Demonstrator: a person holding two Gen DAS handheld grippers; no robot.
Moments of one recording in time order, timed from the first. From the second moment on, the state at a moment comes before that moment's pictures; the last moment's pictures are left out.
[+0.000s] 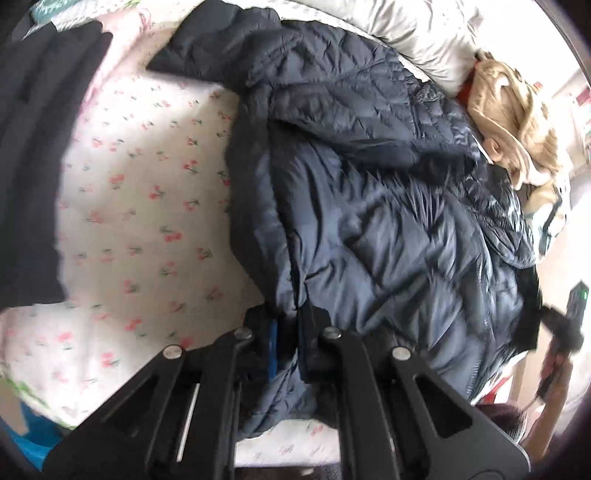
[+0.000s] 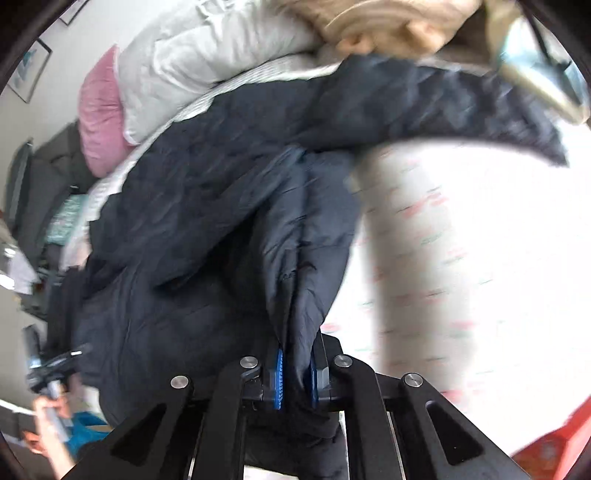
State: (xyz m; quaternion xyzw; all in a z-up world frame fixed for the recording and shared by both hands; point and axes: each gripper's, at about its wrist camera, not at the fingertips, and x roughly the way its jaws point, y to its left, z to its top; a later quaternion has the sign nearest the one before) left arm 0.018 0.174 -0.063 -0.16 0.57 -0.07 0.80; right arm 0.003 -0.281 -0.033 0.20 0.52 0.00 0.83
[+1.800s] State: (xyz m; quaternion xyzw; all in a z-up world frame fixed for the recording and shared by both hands) left arm 0.217 0.181 -0.090 0.06 0.52 0.06 0.85; right arm 0.122 -0.164 -0.082 0.13 0.53 -0.01 0.84
